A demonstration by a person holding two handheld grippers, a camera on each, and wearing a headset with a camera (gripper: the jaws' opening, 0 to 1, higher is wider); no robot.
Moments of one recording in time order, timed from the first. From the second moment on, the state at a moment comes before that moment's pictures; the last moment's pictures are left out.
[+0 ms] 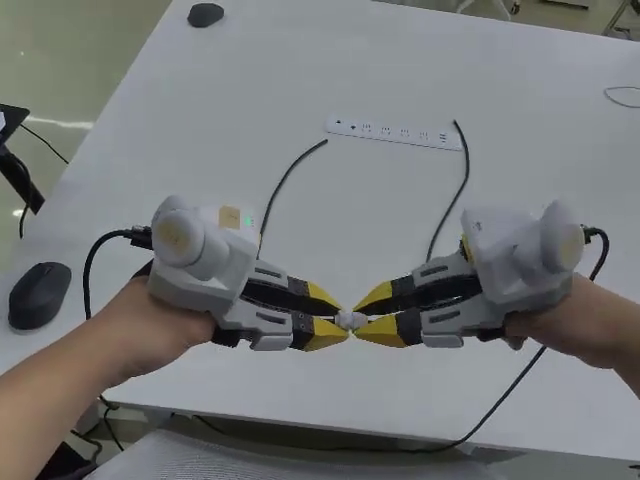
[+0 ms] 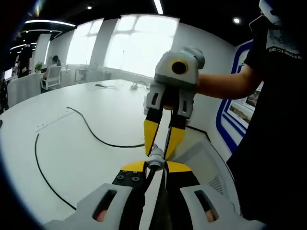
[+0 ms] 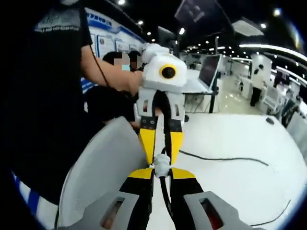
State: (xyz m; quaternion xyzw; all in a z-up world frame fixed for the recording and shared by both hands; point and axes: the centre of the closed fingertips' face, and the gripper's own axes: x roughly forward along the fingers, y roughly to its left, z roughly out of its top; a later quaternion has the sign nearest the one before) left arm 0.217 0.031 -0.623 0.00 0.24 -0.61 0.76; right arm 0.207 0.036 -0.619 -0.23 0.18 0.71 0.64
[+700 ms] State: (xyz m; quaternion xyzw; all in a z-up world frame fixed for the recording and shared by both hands) left arm 0.217 0.030 -0.621 -0.01 0.24 -0.60 0.76; right arm 0.211 0.037 -0.617 -0.23 0.16 0.68 0.68
